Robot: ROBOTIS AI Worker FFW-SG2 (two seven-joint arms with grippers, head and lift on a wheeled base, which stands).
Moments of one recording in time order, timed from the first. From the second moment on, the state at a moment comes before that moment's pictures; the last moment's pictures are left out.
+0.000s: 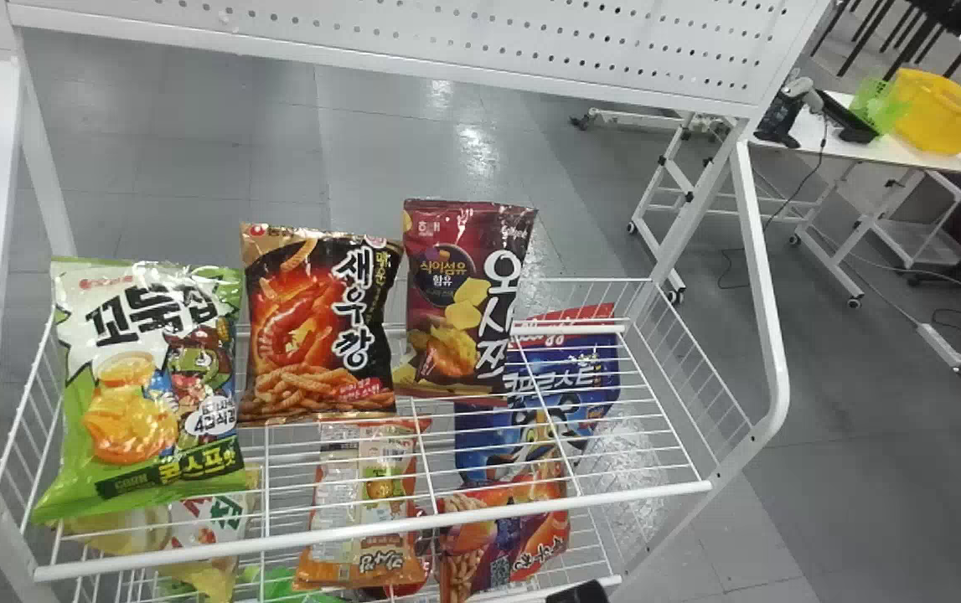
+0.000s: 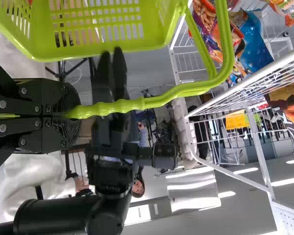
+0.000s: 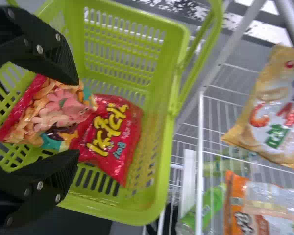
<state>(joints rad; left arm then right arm) 0.77 0.12 0.08 -2.10 0.56 1.12 -1.00 0.62 -0.28 -0.08 -2.31 -0.55 1.36 0.37</state>
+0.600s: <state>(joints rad) 0.73 0.12 0.05 -2.09 0.53 1.15 -0.88 0.62 -0.12 -0.51 -2.56 -0.75 1.35 0.41</state>
